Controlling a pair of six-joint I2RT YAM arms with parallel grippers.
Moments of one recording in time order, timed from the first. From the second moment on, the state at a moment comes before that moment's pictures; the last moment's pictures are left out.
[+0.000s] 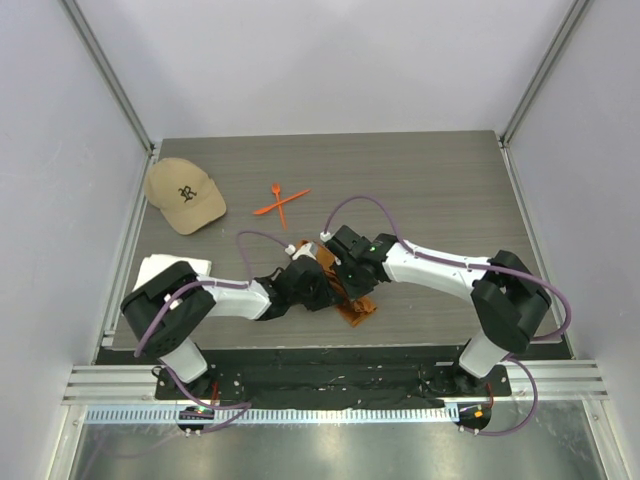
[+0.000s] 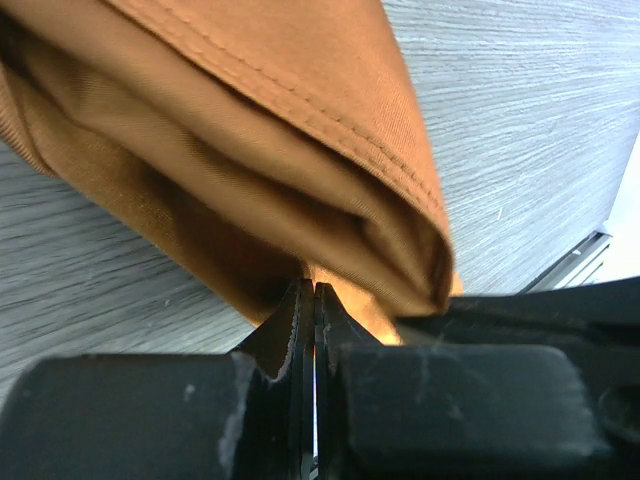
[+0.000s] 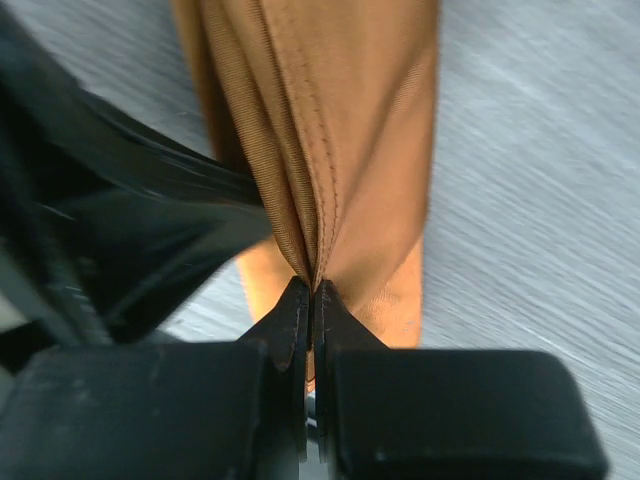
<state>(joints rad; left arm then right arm) -0.91 1.62 0.61 0.29 0.02 -1.10 0.88 1.62 1.06 -0.67 0.05 0.34</state>
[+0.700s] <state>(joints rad) -0.93 1.56 0.61 0.19 -0.02 -1.09 0.87 1.68 0.98 -0.51 -0.08 0.42</state>
